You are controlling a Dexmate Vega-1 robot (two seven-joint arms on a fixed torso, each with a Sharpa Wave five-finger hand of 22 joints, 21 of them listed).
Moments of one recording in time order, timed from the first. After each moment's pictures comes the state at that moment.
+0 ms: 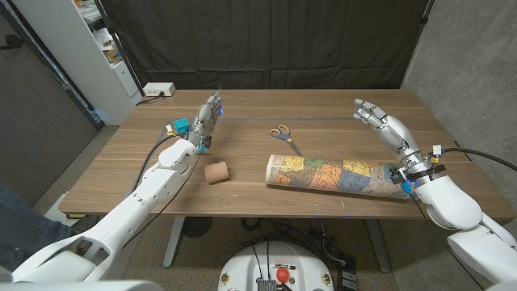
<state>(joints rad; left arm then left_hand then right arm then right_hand) 0.82 0.54 0.38 -1.38 -0.65 -0.20 -0.01 0.17 -0.01 0.32 -0.07 0.19 -0.09 0.09 0.19 0.17 -0.10 0.06 0.21 0.19 -0.15 0.08 0.20 0.18 -0.17 -0.01 0.25 0.18 -1.57 -0.71 0.10 -1.99 0.21 0.47 -0.05 0.32 0.03 0.24 -0.10 0.24 0.14 0.03 0.20 0.19 0.09 0.03 0.19 0.18 0.00 0.01 0.20 0.20 0.22 -0.02 0.20 0.17</state>
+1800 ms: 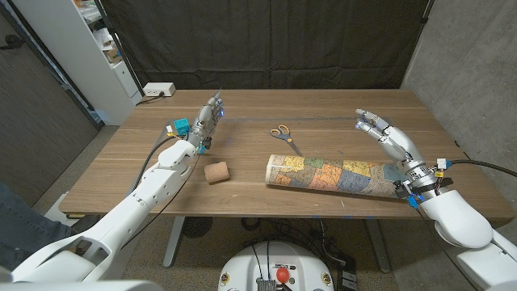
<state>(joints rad) 0.82 0.54 0.39 -1.37 -0.66 -0.18 -0.03 0.17 0.00 0.31 -0.07 0.19 -0.09 0.08 0.19 0.17 -0.10 0.06 0.21 0.19 -0.15 0.08 0.20 0.18 -0.17 0.00 0.23 0.18 -1.69 -0.65 0.17 -2.08 0.09 0.45 -0.07 0.33 0.05 0.24 -0.11 0.23 0.17 -0.04 0.20 0.19 0.09 -0.01 0.19 0.18 0.10 0.02 0.23 0.21 0.24 0.00 0.20 0.17</state>
